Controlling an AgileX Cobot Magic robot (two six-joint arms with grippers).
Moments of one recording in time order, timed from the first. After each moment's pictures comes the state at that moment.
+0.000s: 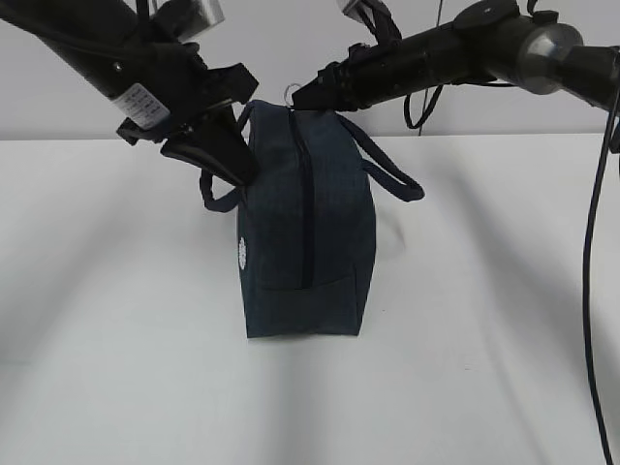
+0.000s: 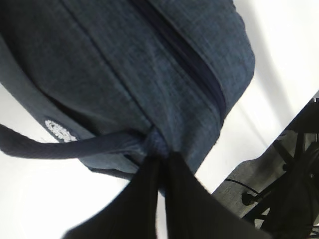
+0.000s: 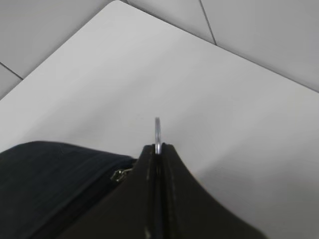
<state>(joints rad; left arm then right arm) -0.37 1.81 -1.57 -0.59 1.16 0.31 0.15 2.51 -2.29 1.11 0.99 -1.06</state>
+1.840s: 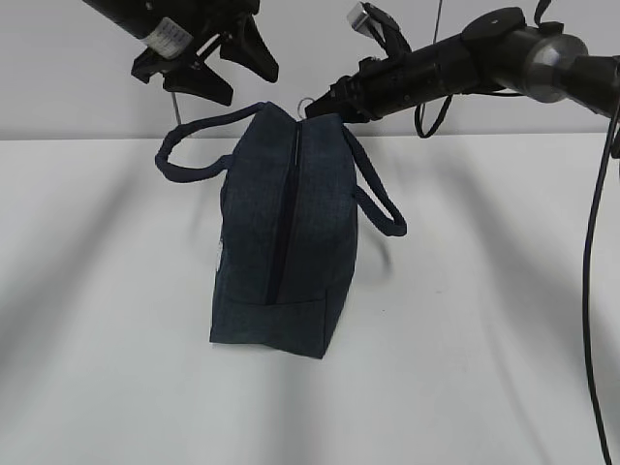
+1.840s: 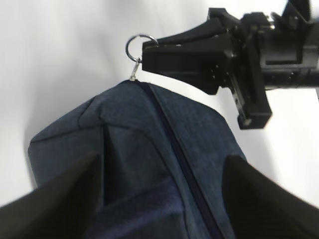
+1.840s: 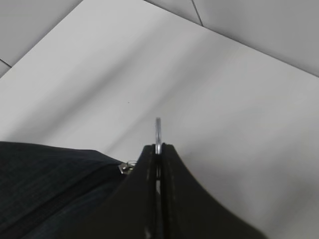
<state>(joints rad) -0.27 2.08 -2.00 -0.60 1.05 0.12 0.13 2.54 -2.30 1.09 1.02 -1.06</state>
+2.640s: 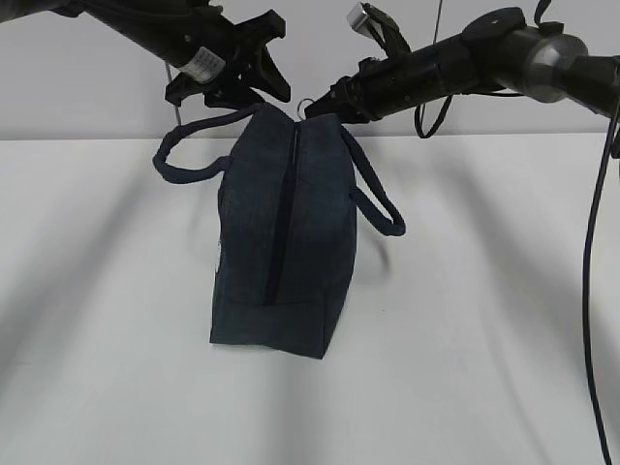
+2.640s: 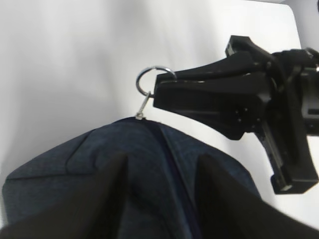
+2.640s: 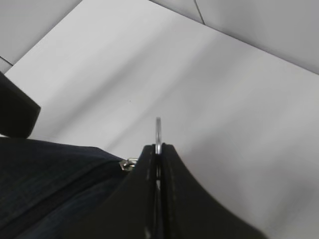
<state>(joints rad) -0.29 2.19 -2.05 -0.65 0.95 0.10 0.13 2.54 -2.30 1.09 1.02 -1.06</state>
